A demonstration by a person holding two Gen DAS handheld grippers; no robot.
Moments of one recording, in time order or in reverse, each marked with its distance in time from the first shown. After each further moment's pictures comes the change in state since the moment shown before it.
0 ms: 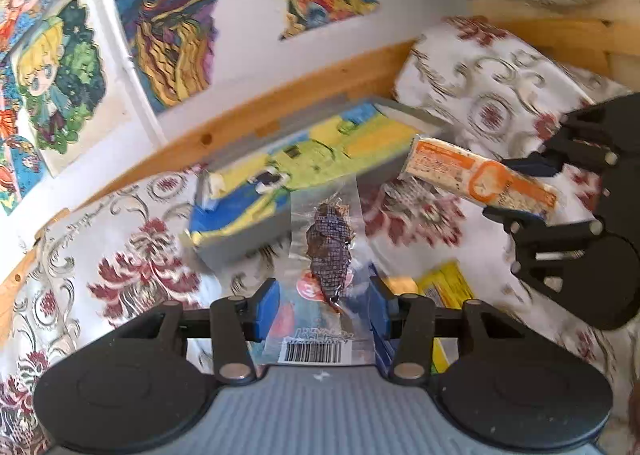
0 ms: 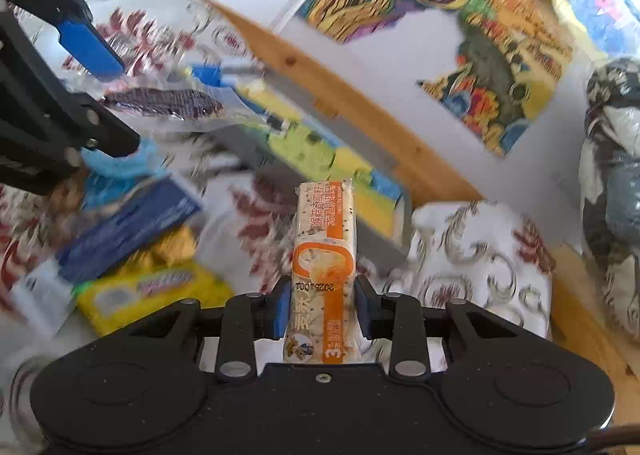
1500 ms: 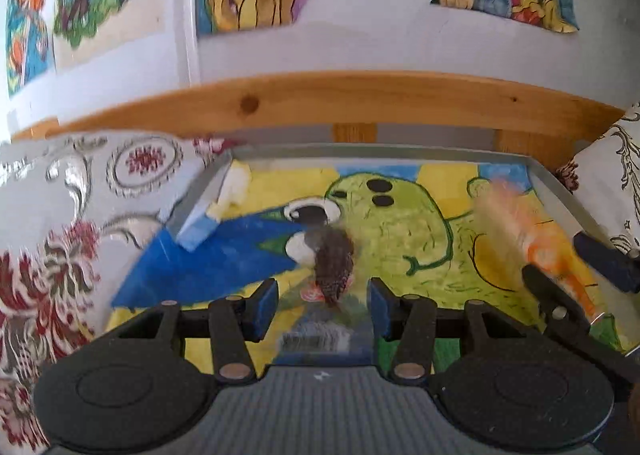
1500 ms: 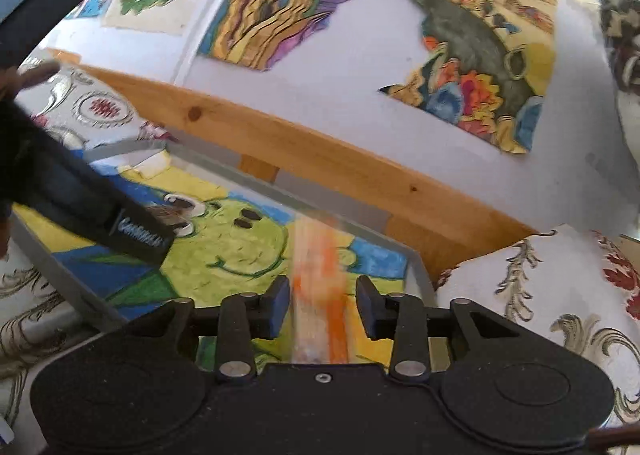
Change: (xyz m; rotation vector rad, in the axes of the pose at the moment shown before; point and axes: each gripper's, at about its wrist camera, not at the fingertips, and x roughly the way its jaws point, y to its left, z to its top) left arm 0.217 0.041 0.087 -0.453 0.091 0.119; right arm 0.190 -0.049 0.047 0.279 -0.170 -0.009
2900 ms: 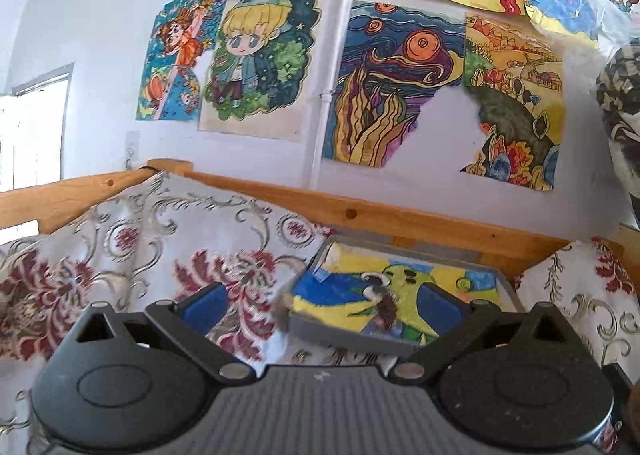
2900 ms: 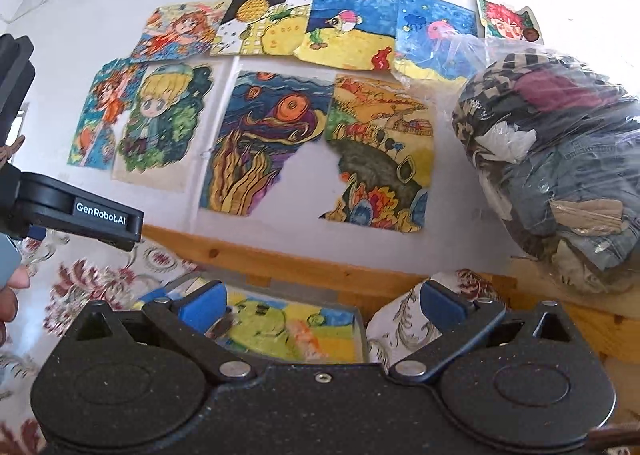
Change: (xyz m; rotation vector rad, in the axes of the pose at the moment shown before) left arm -0.242 0.083 -0.056 -0.222 -0.294 0.047; right arm -0.286 -0.010 0.023 0.206 -0.226 -0.082
